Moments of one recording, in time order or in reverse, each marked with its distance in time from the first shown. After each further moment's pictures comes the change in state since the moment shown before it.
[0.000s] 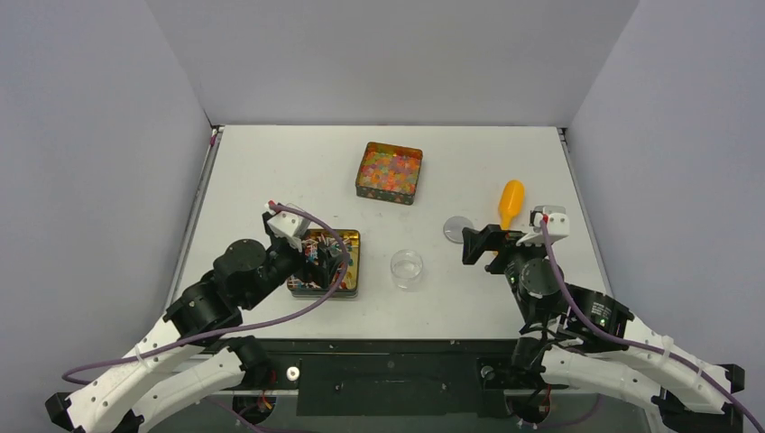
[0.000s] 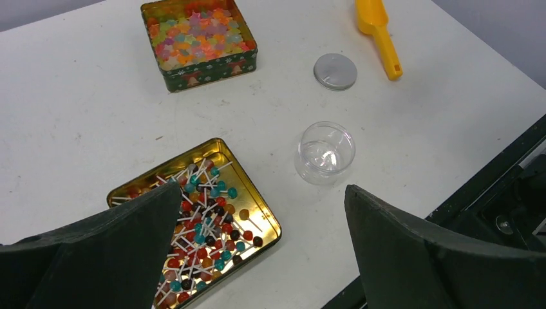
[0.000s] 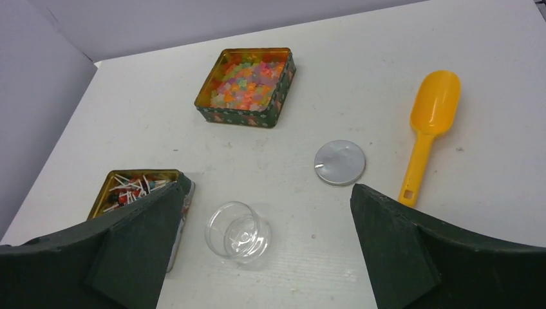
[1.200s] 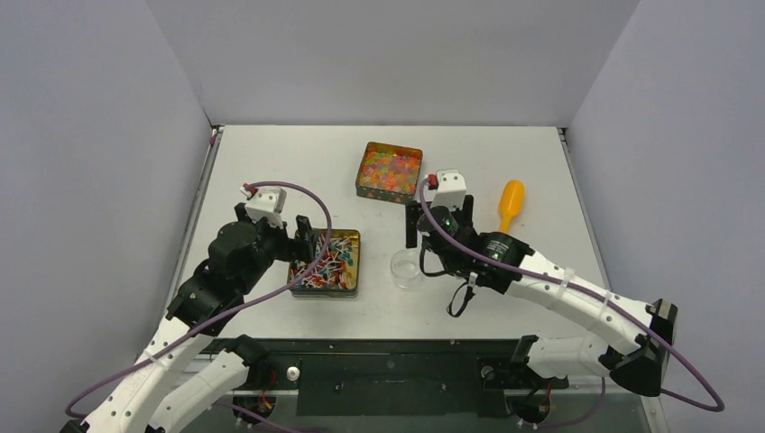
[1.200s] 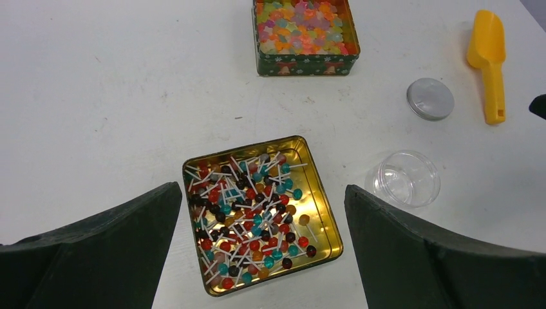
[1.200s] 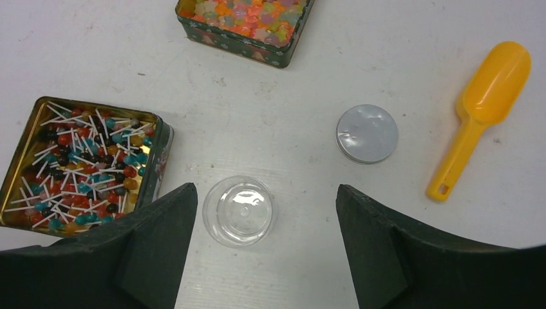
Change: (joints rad) left arm 0.283 0.031 -0.002 -0.023 -0.004 -0.025; right arm -0.095 0.562 0.237 -0.063 -0.196 -0.005
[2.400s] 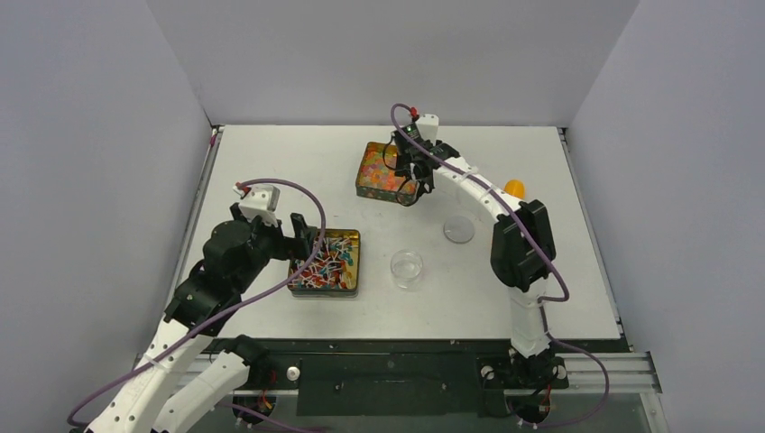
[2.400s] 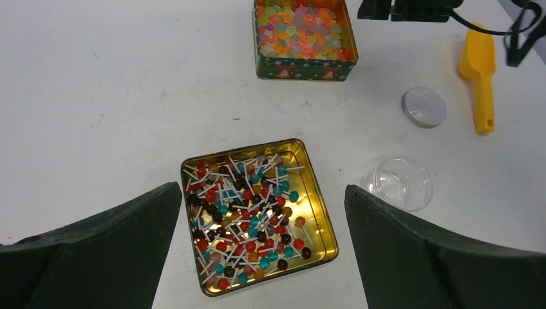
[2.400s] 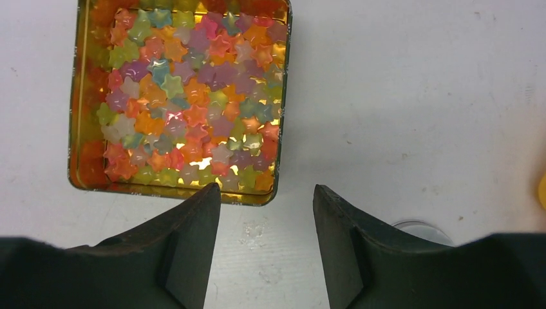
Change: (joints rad) left arm 0.071 -0.015 0.000 0.000 0.047 -0.022; right arm -0.444 0.872 0.682 0.014 -0.241 0.011
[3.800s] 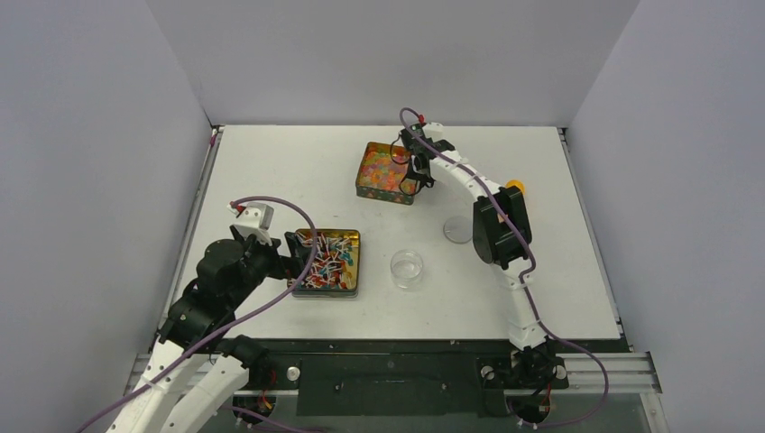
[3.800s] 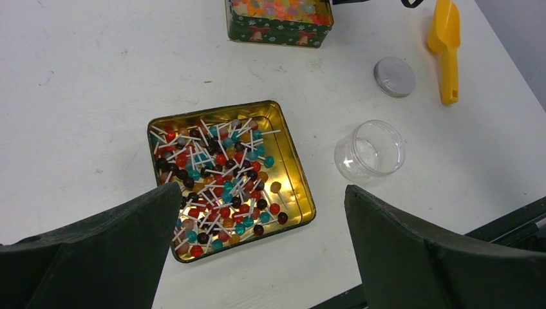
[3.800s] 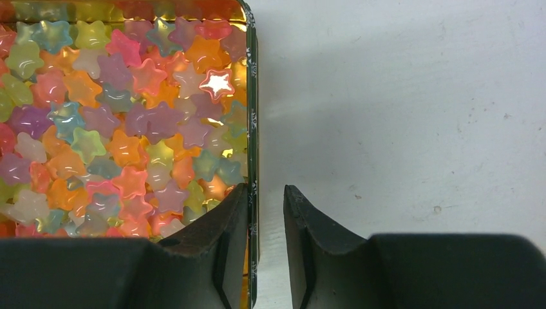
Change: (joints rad) left arm 0.035 -0.135 -0.095 -0.076 0.134 -0.088; right arm -0.109 0.332 0.250 -0.061 -0.093 0.036
